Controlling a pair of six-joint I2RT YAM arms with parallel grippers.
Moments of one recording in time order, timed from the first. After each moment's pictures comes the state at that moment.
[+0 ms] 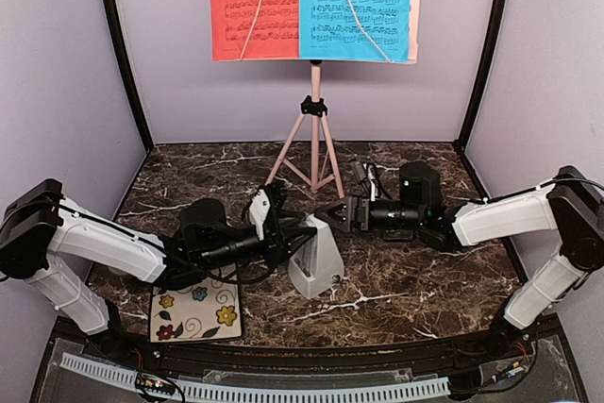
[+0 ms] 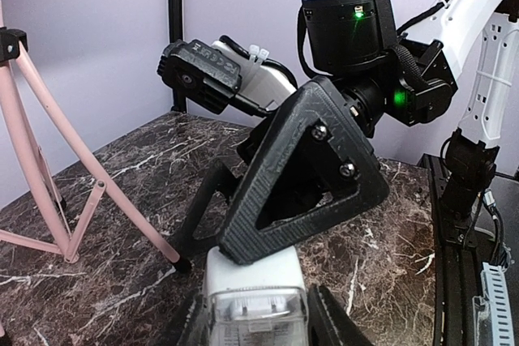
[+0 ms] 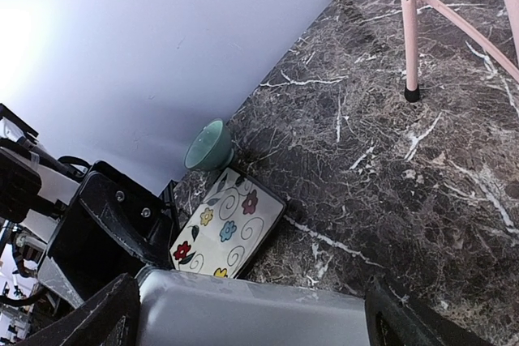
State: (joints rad) left arm -1.06 1.52 0.62 0.82 0.06 -0.04; right arm 0.75 1.54 0.70 0.58 -0.55 0.64
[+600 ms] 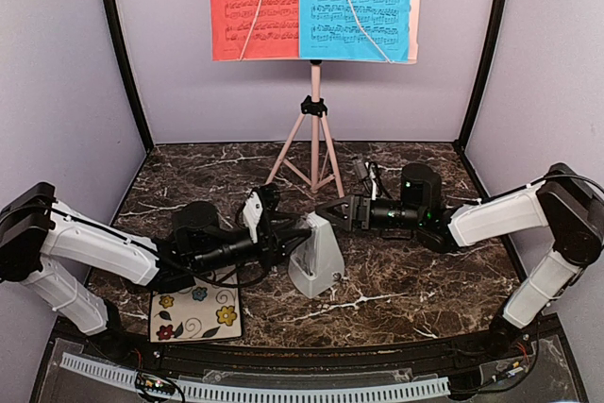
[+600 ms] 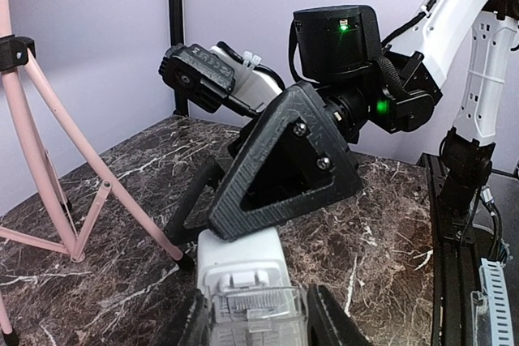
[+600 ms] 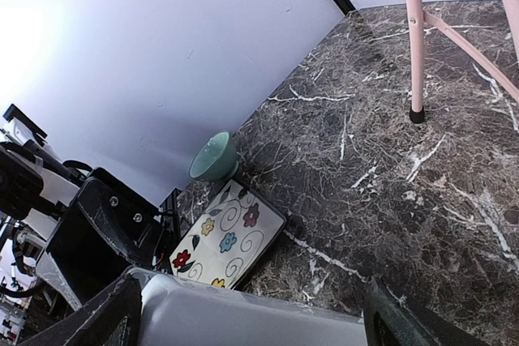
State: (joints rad) left arm -1.06 1.47 0.59 0.83 0.04 -0.02; right arm 0.73 1.59 0.68 0.70 -0.59 0.63
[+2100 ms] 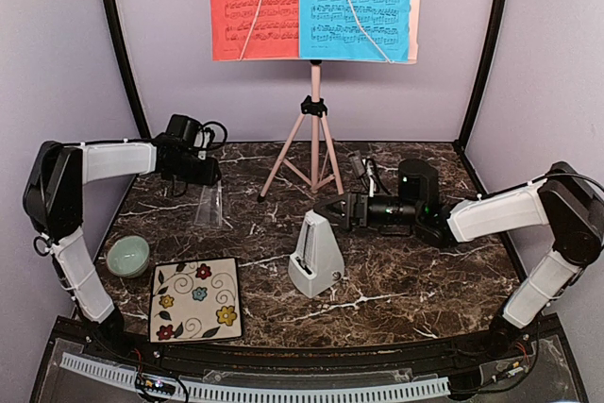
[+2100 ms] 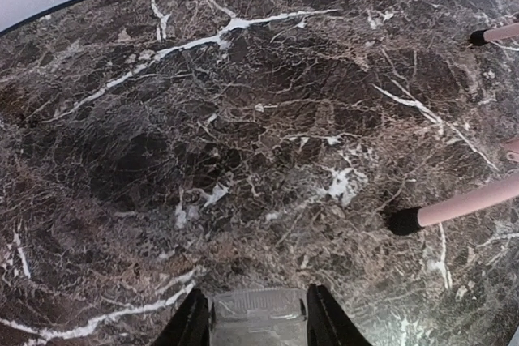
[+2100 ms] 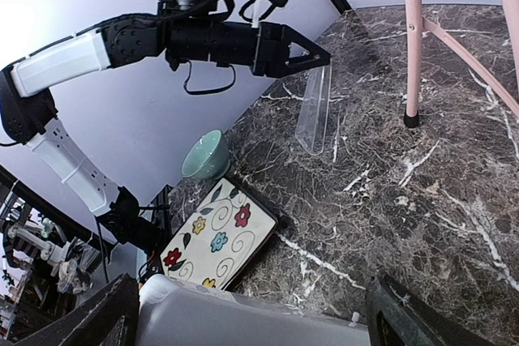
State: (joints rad) left arm -0.31 1.76 1.23 -0.30 0.00 -0.13; right arm 0.73 1.59 0.73 0.63 -0.58 0.58
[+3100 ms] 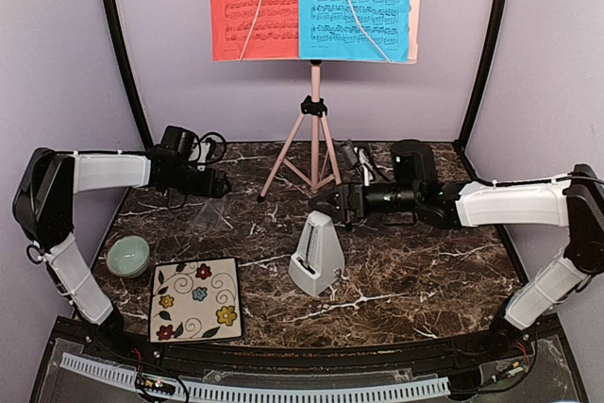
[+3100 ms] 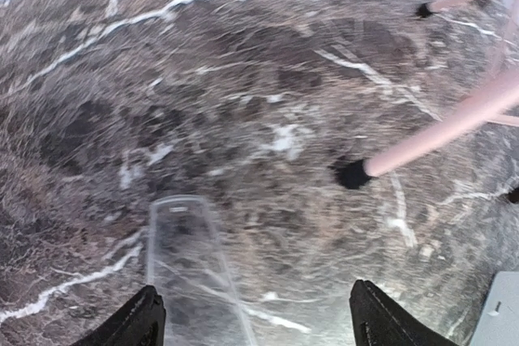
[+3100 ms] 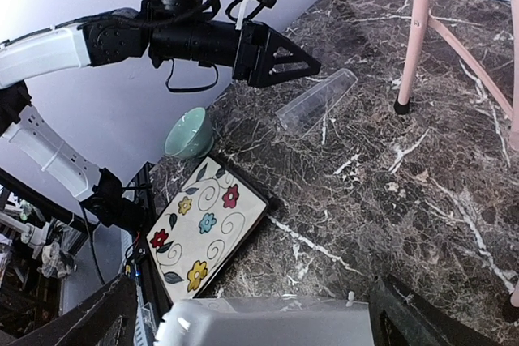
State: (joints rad) left arm -0.30 1.74 1.13 -0.25 0.14 -0.14; right arm 0.77 1.52 0.88 0.28 -0.55 0.48
